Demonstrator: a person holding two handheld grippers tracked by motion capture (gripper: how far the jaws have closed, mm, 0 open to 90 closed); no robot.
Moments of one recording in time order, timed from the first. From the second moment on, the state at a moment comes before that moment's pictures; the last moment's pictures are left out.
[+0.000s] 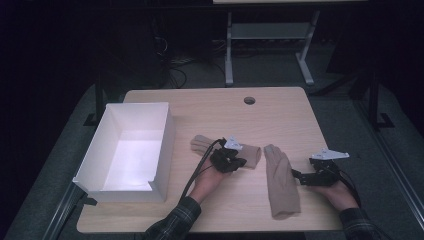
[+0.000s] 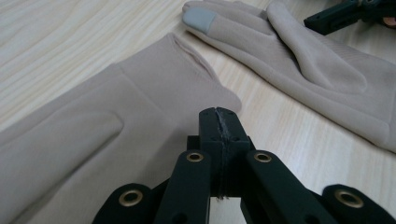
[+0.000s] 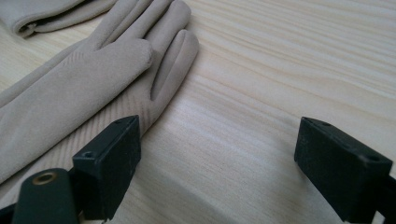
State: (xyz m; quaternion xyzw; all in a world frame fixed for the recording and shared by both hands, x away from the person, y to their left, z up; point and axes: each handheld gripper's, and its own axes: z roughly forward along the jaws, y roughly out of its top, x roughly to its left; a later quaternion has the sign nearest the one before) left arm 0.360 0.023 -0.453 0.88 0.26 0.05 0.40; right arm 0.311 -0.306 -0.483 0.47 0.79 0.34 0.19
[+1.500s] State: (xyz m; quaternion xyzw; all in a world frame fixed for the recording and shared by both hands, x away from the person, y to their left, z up) left arm 0.333 0.038 -0.468 0.89 0.25 -0.02 0.39; right arm 0.311 -0.305 -0.483 0.47 0.79 0.34 0.19
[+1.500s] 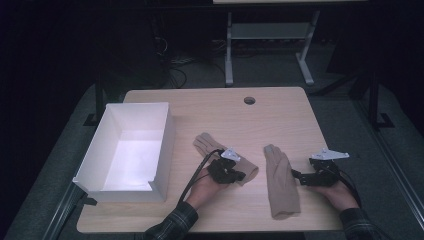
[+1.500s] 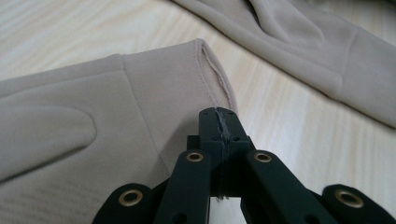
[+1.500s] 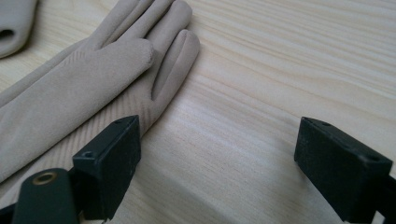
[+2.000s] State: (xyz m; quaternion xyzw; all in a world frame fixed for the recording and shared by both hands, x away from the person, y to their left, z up) left arm 0.299 0.087 -0.461 0.90 0.25 -0.01 0.36; right arm 0.311 -0.305 -0.483 0.47 0.79 0.34 0.19
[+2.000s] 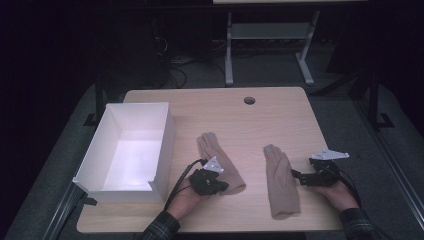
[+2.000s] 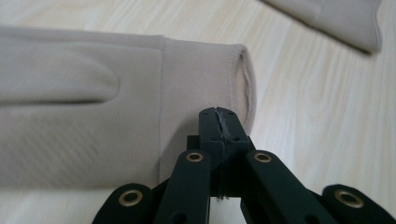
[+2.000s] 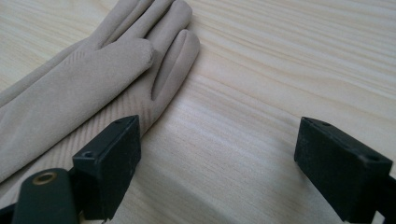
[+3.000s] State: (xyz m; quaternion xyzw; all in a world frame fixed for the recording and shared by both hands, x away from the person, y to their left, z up) left arm 0.337 0.101 -0.441 0.86 0.32 0.08 0.38; right arm 0.312 -0.305 -0.483 0.47 0.79 0.35 0.19
